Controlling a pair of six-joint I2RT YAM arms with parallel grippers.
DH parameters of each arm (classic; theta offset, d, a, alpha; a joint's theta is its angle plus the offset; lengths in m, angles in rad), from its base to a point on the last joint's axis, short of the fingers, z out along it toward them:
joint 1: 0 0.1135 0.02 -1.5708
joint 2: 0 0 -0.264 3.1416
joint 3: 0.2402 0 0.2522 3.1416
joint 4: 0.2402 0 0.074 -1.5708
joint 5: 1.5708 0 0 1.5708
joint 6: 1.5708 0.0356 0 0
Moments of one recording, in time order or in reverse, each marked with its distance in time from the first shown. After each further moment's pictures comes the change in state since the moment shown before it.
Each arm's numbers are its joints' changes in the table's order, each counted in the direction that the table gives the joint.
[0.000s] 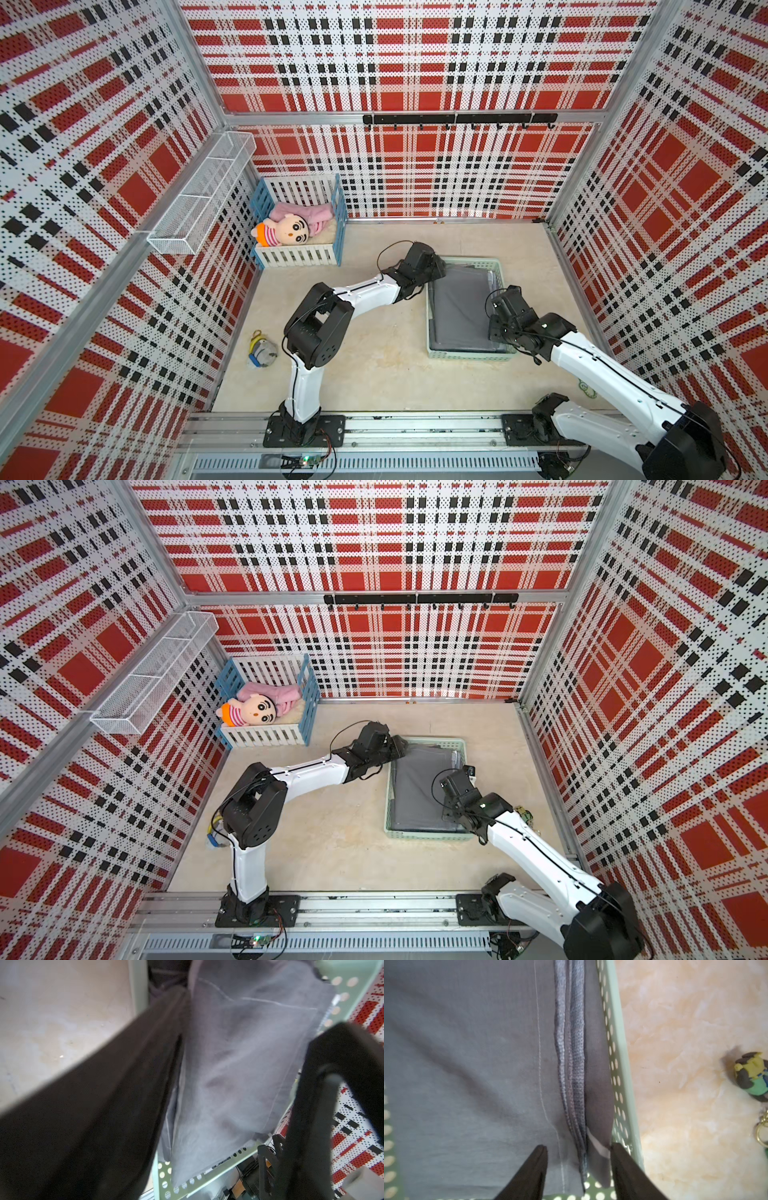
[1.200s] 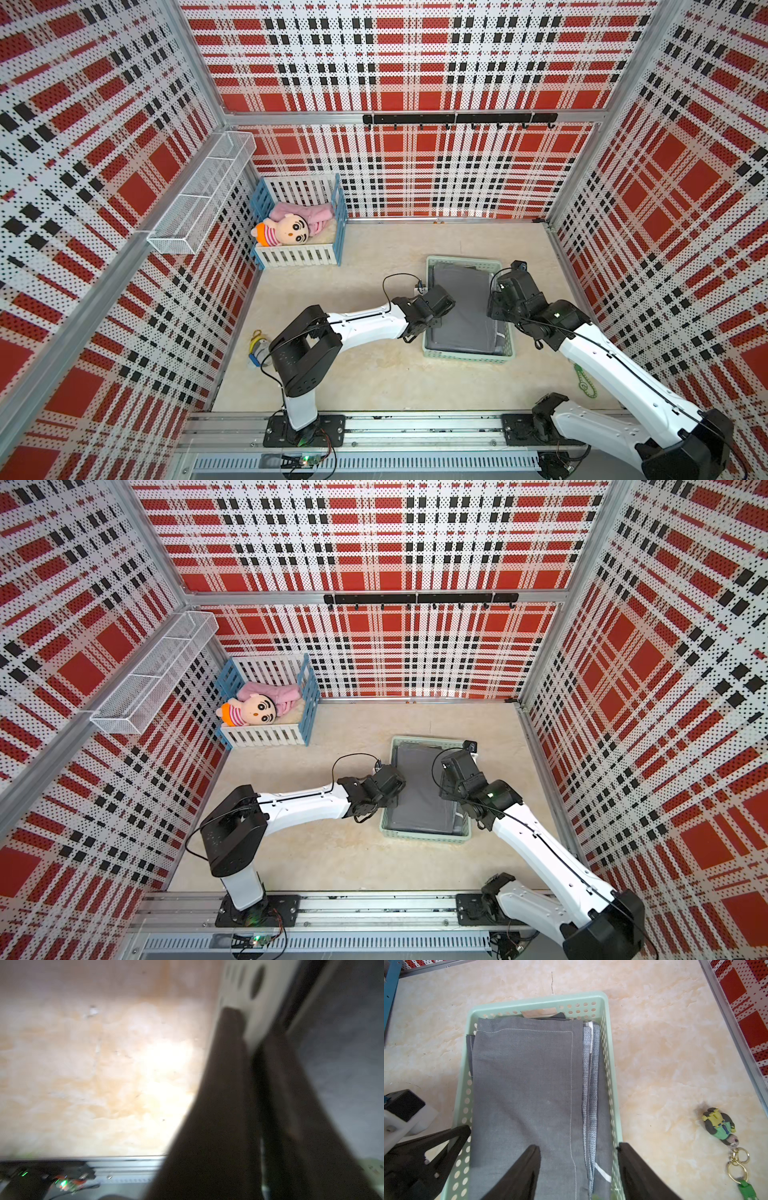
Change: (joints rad) left arm -0.264 -0.132 -0.176 0.432 -0.344 0.032; right arm 0.000 0.015 0.170 -0.013 0.071 -0.076
